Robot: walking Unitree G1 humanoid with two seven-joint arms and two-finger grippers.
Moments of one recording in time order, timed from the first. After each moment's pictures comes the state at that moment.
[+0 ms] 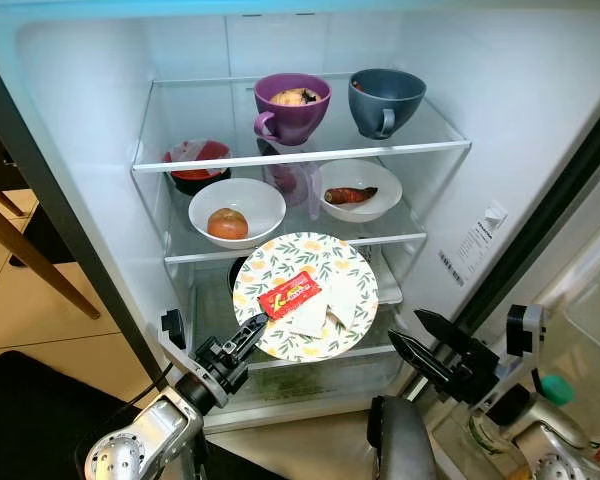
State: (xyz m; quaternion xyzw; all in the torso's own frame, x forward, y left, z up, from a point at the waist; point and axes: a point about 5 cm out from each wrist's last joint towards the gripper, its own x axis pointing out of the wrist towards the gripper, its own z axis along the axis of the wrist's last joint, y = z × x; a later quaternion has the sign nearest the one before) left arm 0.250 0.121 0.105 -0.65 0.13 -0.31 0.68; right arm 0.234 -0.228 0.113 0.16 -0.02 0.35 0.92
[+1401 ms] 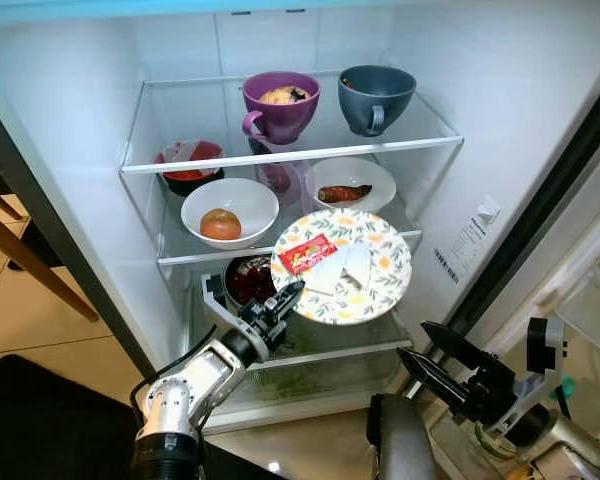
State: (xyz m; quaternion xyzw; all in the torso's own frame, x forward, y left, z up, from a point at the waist) left arm 0.297 0.077 0.121 -0.66 0.15 -0.32 0.66; right arm 0.214 -0.223 0.120 0.16 -0.02 0.38 0.91
